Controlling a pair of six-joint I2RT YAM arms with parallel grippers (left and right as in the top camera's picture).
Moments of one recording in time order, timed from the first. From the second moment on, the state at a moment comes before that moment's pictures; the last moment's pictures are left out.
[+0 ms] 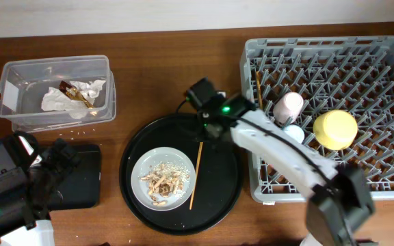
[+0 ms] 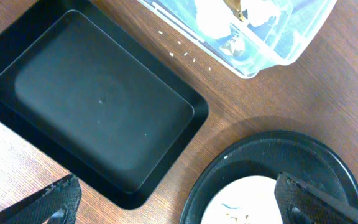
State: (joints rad) left arm 0.43 0.98 1.10 -1.10 0.05 -0.36; right arm 0.66 1.83 1.47 -0.91 0.03 0.70
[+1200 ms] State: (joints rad) left arm 0.43 0.98 1.10 -1.10 0.05 -0.36; right arm 0.72 2.07 1.42 -0.79 0.01 0.82
